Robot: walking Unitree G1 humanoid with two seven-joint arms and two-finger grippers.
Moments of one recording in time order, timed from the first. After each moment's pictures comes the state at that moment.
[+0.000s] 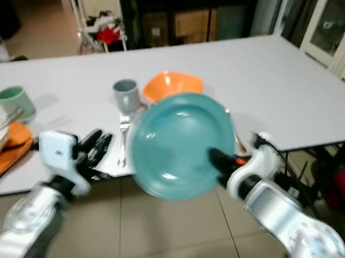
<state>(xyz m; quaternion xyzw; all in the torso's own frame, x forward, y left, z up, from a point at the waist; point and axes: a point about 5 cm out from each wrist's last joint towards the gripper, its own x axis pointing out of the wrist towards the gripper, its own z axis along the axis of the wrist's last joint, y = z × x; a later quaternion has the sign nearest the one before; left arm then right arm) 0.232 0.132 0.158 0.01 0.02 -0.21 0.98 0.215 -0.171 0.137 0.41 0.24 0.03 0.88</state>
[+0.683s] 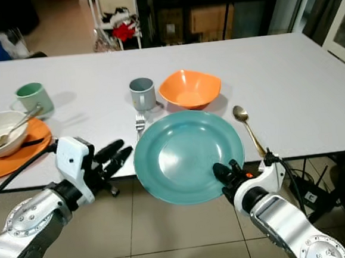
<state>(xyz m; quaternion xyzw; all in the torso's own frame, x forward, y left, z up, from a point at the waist) 0.222 0.127 0.159 0.02 0.05 -0.32 0.95 0.205 -0.171 0.119 0.53 0.30 0.00 0.79</state>
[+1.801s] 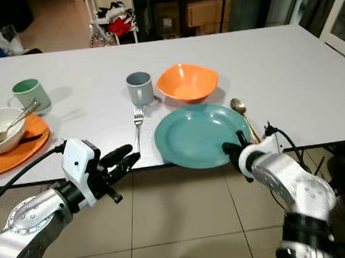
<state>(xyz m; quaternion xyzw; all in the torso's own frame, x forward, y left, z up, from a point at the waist) 0.221 0.122 0.156 0.03 0.06 -0.37 0.93 0.287 -0.207 0.110 0.52 0.33 -0.07 0.78</state>
